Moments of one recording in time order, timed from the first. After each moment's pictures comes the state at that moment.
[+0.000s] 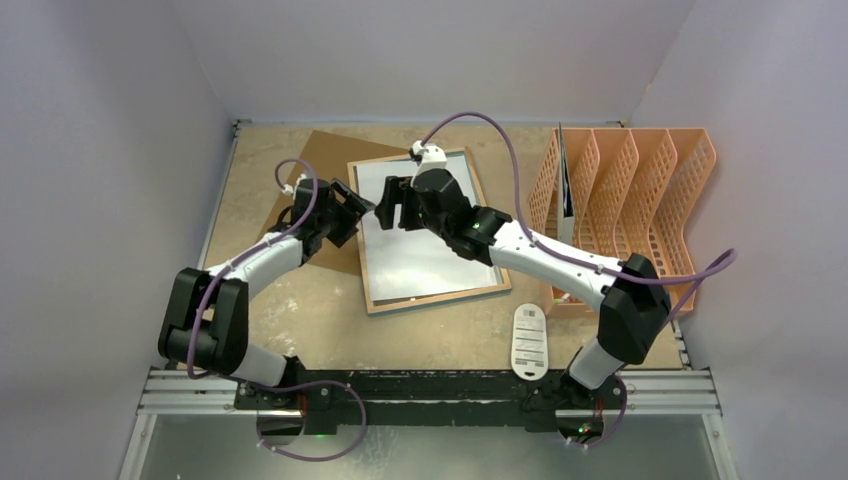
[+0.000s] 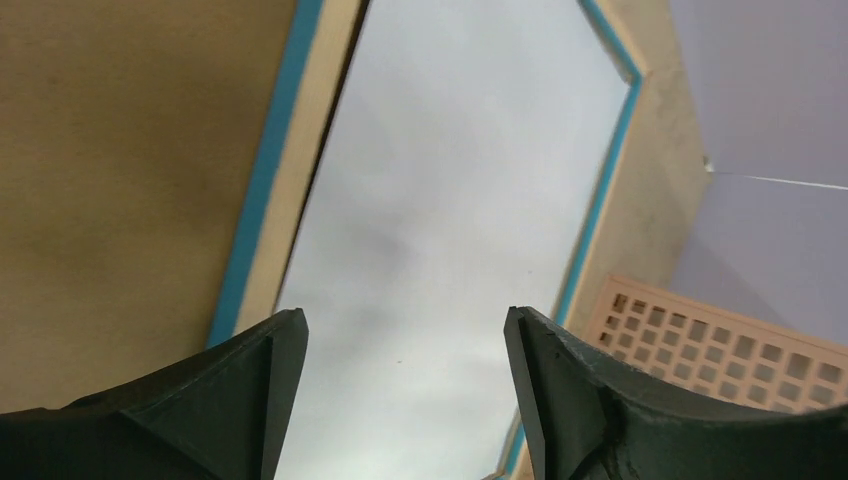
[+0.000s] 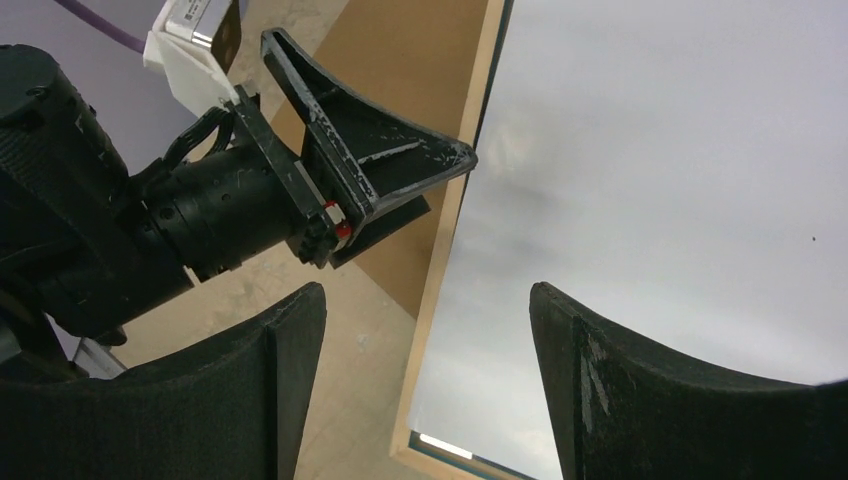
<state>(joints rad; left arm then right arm) -0.26 1.47 0.79 0.05 0.07 -1.11 0.90 1.62 1.33 -0.15 0.21 0.58</state>
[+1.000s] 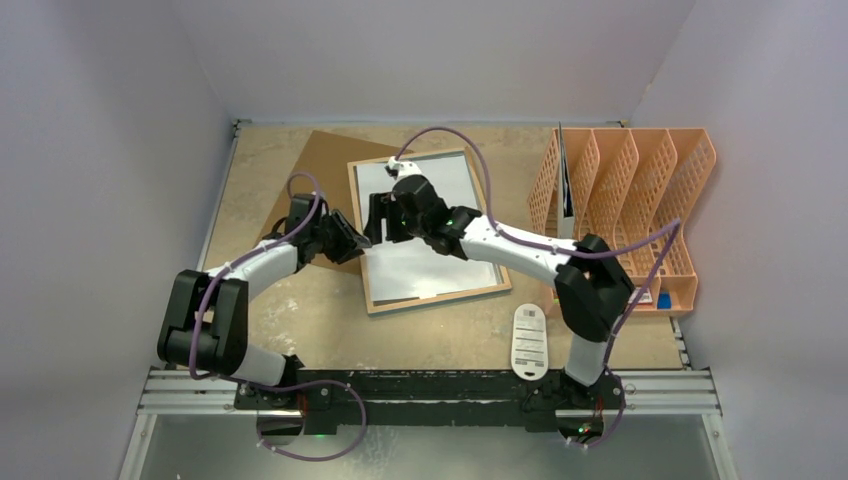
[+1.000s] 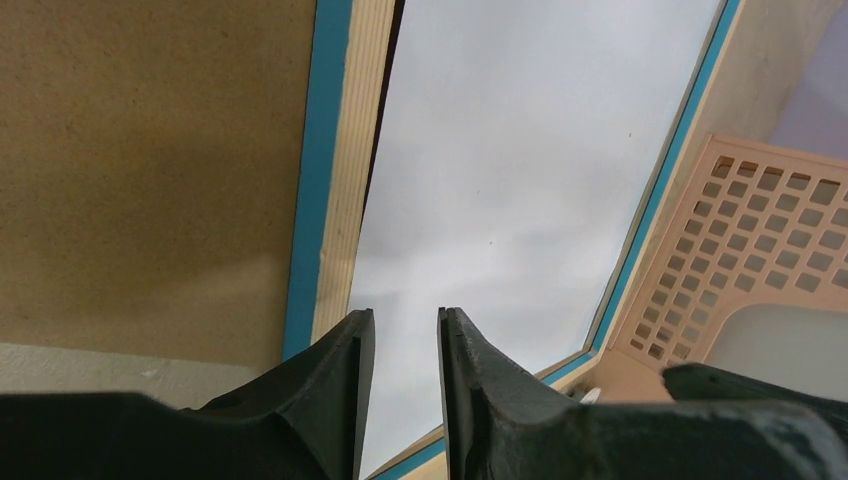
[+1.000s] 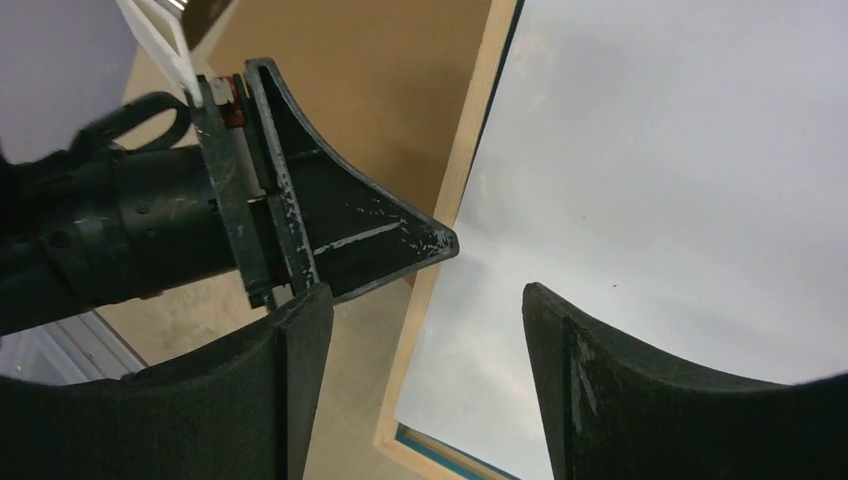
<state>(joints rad) -0.20 1.46 0.73 -0.09 0.30 -0.90 0.89 1.78 1.37 -0.16 0.09 0.59</state>
